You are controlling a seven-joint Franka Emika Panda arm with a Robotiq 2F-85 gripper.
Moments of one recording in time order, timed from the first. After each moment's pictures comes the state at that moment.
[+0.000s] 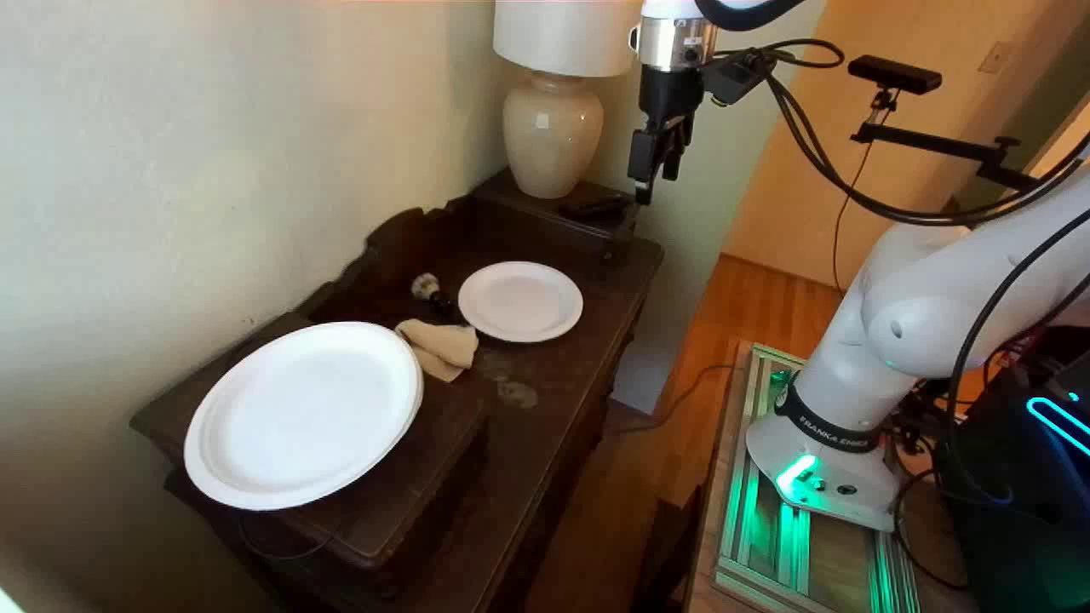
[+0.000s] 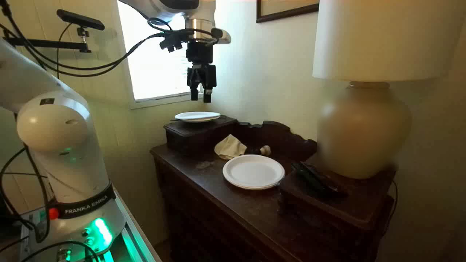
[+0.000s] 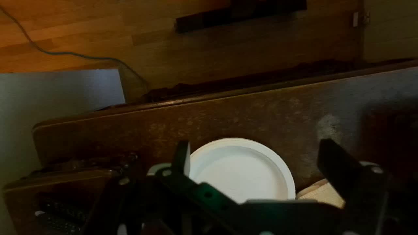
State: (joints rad) arm -0.13 -0.63 -0.02 -2.48 -0.12 1.76 0.06
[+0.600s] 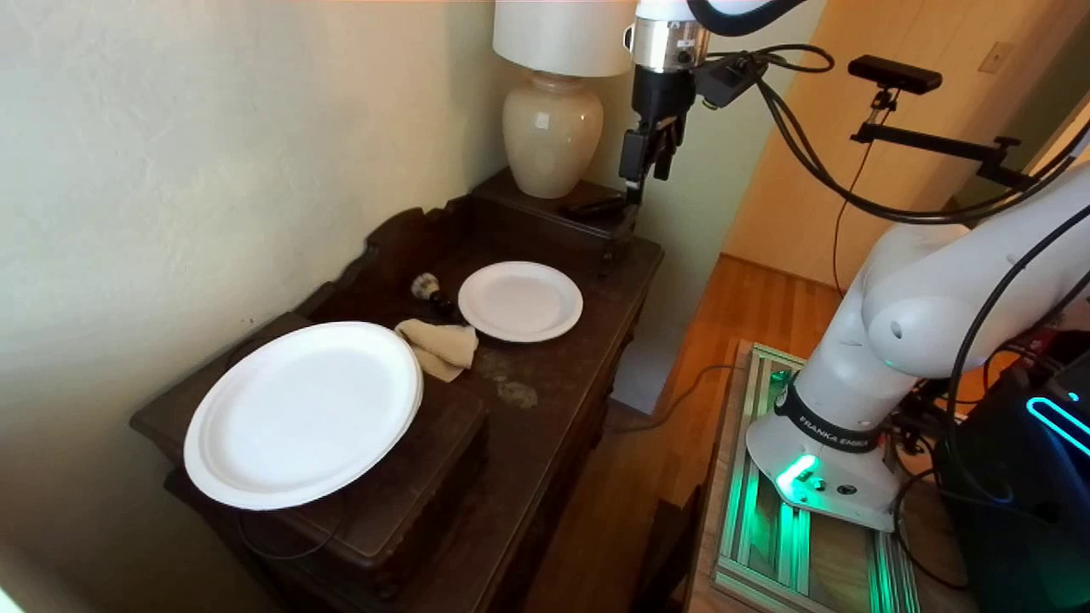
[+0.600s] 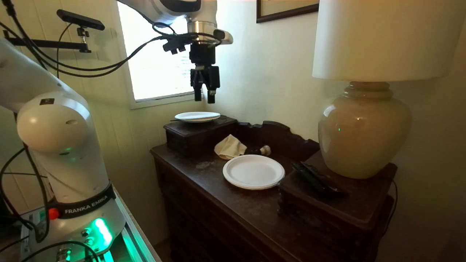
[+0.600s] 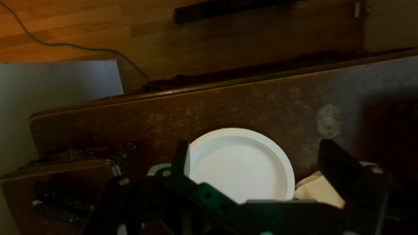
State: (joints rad) arm -0.13 -0.60 -0.02 -2.48 -0.12 1.82 0.07
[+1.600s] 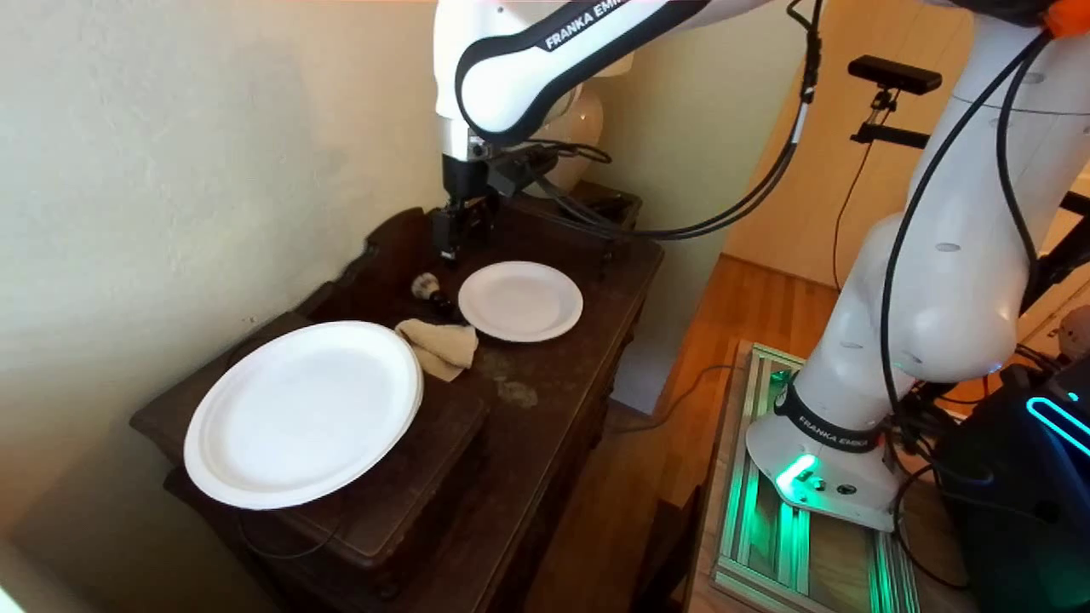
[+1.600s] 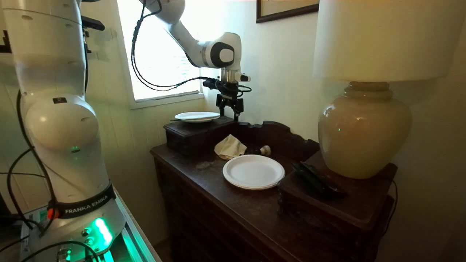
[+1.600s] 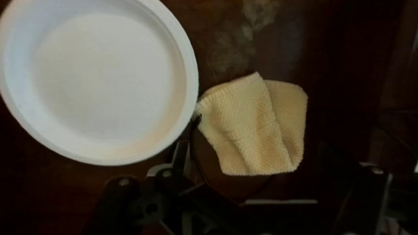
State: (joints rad) arm 0.04 0.13 0.05 -2.08 0.02 2.23 0.07
